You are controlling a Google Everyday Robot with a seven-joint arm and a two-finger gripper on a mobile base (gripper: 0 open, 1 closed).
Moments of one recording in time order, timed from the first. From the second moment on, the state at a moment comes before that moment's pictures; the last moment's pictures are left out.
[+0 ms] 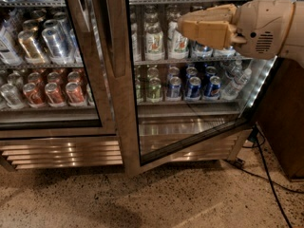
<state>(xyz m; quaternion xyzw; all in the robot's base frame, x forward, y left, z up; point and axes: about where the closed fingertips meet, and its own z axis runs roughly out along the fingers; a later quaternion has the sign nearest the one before) 0.507 -0.077 1.058 -0.42 0.61 0.34 0.58</state>
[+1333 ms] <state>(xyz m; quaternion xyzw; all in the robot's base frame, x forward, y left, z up) 0.531 -0.074 0.974 -0.38 0.65 0.35 0.55</state>
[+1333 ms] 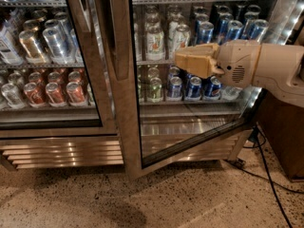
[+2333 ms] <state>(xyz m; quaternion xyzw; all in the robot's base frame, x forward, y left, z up) 0.519 -0.066 0.950 -0.38 0.66 0.36 0.54</state>
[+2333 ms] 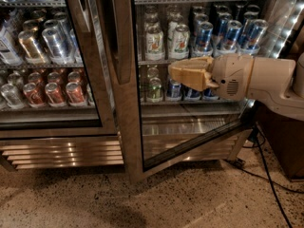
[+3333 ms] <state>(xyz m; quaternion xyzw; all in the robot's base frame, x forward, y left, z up) 0.411 -0.080 0.890 -0.41 0.63 0.37 0.55</state>
